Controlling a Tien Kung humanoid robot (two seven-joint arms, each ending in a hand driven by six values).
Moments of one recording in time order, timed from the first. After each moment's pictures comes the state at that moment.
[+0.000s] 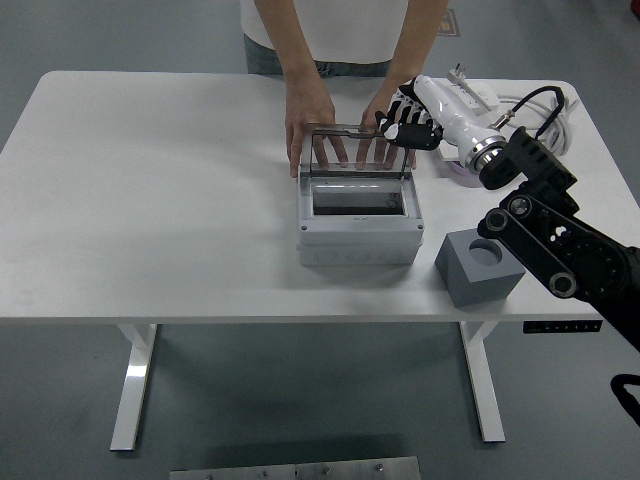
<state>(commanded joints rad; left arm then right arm) -0.19 0.36 -0.99 -0.45 1.25 0.00 0.65 0.74 -0.29 0.92 1.10 -1.64 -0.13 -0.07</state>
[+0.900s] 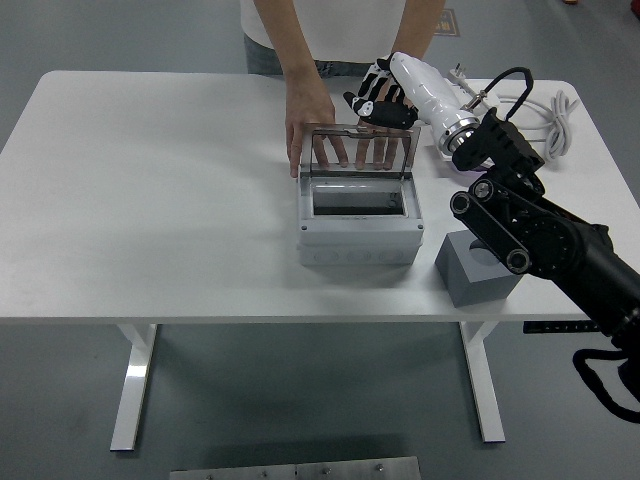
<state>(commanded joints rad) -0.22 0.36 -1.02 -0.46 1.30 -0.03 0.65 0.84 -0.17 0.85 0.87 -1.74 -0.20 0.02</state>
